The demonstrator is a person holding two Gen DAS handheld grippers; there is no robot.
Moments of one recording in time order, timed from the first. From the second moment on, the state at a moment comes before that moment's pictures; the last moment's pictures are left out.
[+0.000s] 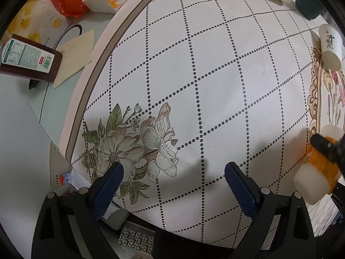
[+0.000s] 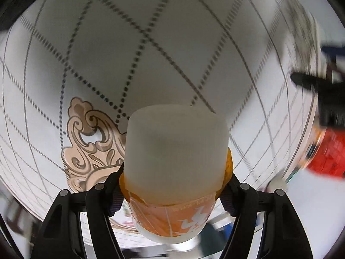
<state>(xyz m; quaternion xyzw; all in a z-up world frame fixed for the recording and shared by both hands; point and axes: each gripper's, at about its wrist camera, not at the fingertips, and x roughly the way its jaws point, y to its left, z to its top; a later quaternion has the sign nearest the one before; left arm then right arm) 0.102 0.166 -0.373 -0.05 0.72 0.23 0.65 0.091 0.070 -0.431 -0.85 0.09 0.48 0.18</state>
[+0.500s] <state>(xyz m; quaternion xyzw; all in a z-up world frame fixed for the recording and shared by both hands) 0.123 0.125 -0.362 -0.02 0.72 0.21 0.67 0.179 0.096 -0.421 -0.69 0.43 0.43 0.39</state>
